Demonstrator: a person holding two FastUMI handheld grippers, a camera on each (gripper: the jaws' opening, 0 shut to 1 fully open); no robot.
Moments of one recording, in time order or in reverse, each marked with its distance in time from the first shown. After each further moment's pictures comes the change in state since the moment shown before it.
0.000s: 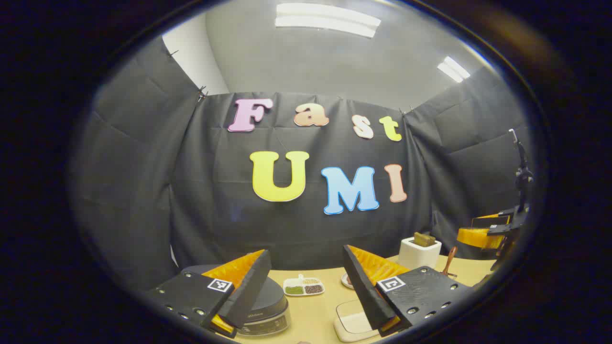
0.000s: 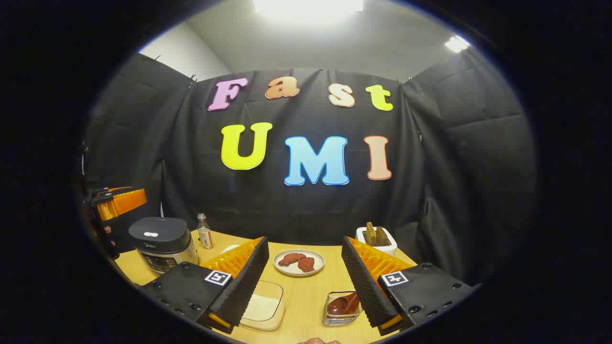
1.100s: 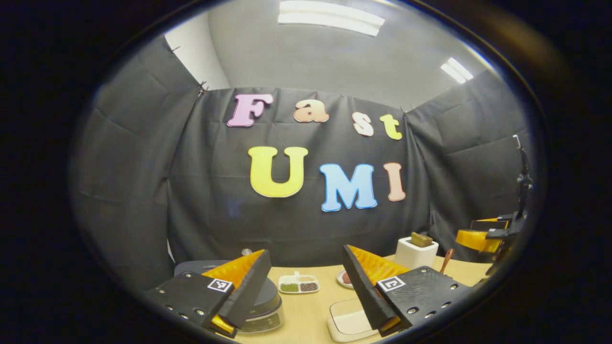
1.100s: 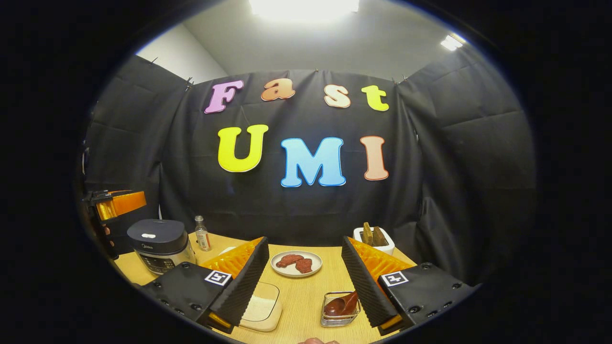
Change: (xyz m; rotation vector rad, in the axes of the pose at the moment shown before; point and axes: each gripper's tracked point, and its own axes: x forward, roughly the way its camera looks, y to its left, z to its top) left arm 0.004 0.001 0.003 -0.036 0.020 0.002; right arm 0.000 -0.013 0.001 0.032 -0.014 -0.018
